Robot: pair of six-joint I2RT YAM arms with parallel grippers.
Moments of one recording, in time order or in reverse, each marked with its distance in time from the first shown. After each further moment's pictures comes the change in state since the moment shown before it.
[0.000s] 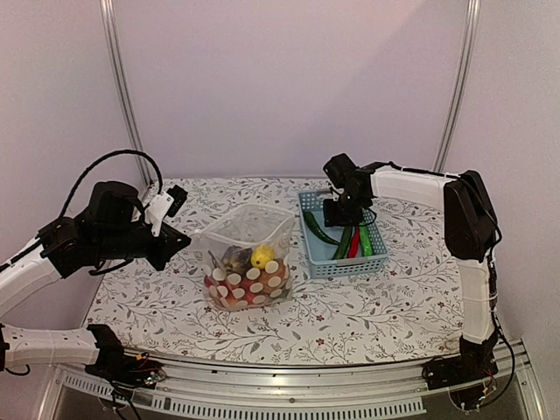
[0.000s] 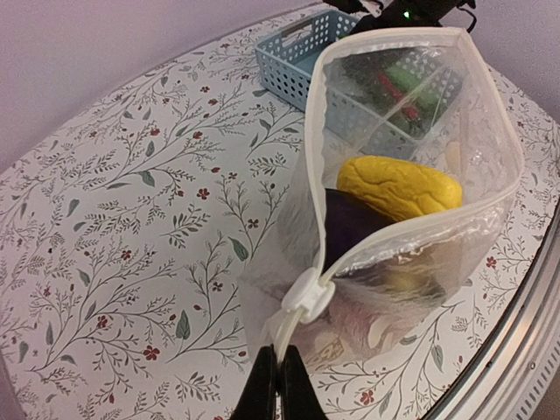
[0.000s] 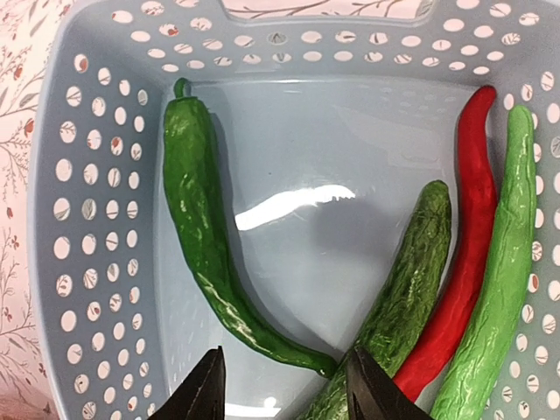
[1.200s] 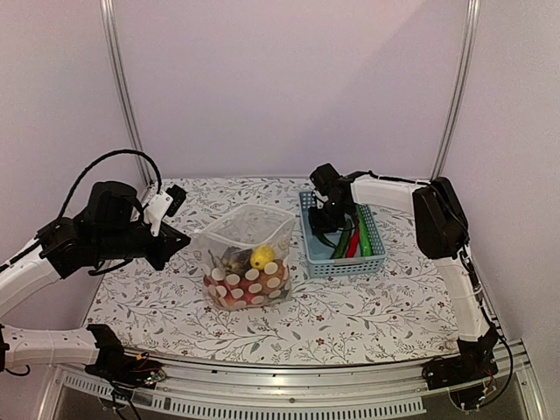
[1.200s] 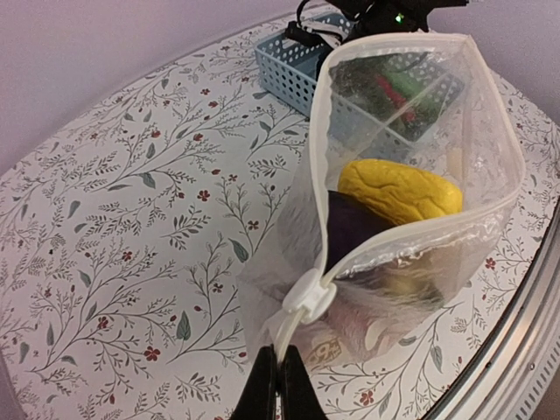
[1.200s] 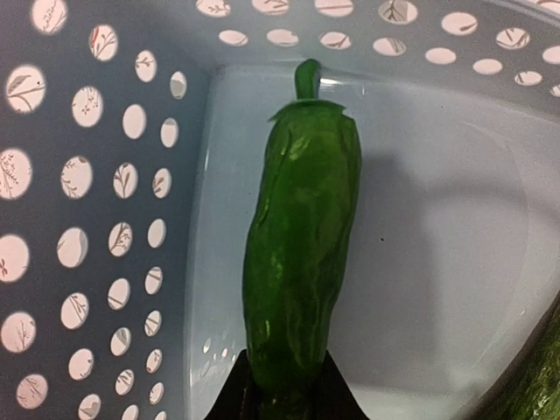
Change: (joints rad) left arm 0.000 -0.006 0.000 0.000 0.000 0.000; right arm 0.006 0.241 0.210 0.018 -0.112 -0.037
